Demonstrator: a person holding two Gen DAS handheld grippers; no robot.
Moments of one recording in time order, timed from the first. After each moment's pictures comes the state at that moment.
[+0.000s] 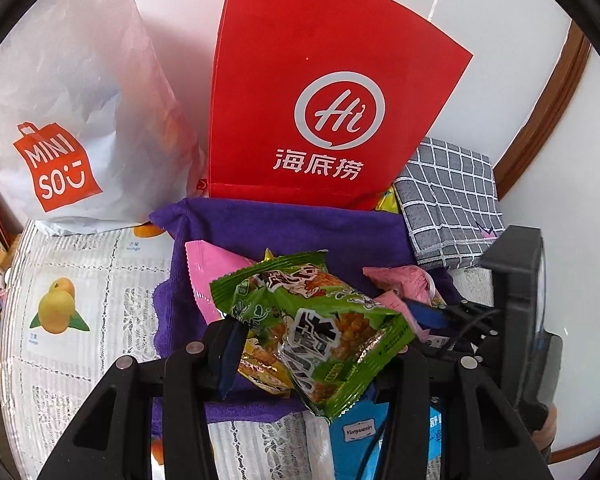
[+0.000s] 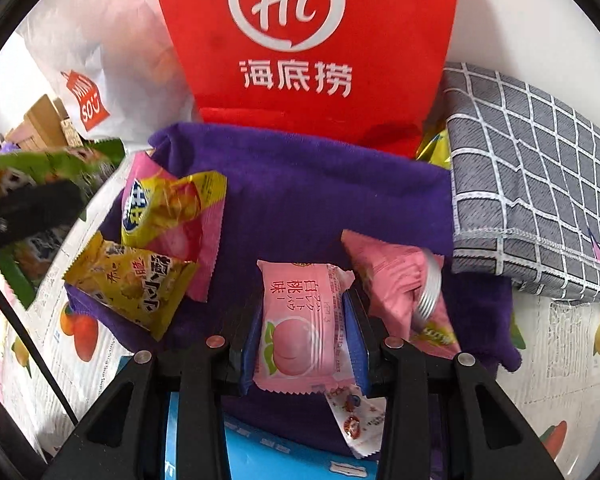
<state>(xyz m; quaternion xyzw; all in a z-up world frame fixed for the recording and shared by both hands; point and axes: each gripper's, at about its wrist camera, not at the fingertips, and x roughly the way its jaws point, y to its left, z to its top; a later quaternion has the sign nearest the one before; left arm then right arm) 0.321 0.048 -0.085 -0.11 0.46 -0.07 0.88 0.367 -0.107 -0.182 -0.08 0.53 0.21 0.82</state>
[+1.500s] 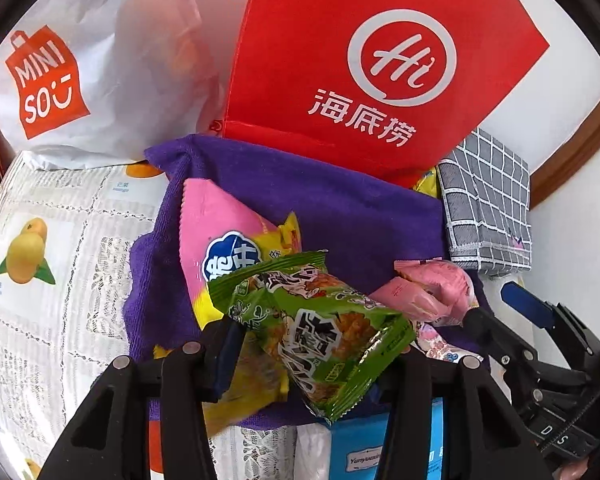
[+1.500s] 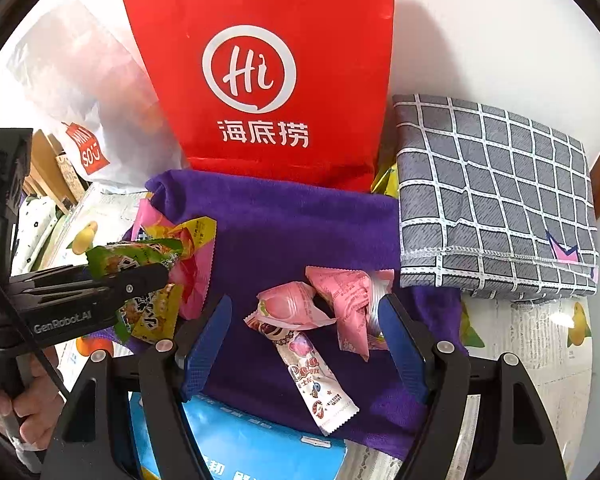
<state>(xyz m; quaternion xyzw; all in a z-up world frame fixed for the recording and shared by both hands) 0.351 0.050 -0.138 -0.17 0.52 -0.02 0.84 0.367 -0.137 -0.130 -0.05 0.50 0.19 0.85</state>
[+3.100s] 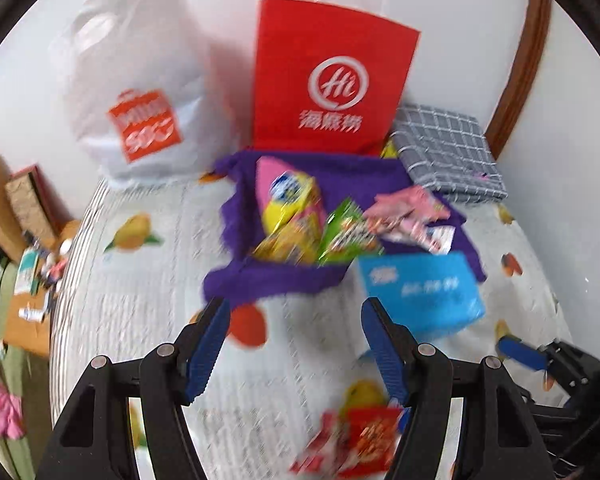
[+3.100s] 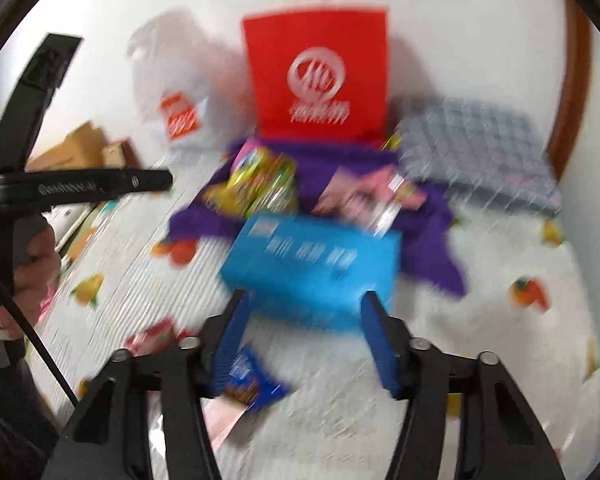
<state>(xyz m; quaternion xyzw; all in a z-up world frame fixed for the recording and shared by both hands) 0.177 0.073 -0.072 -0.05 0.46 -0.03 0.89 0.148 -0.149 -0.113 -0.02 0.46 0.21 0.86</state>
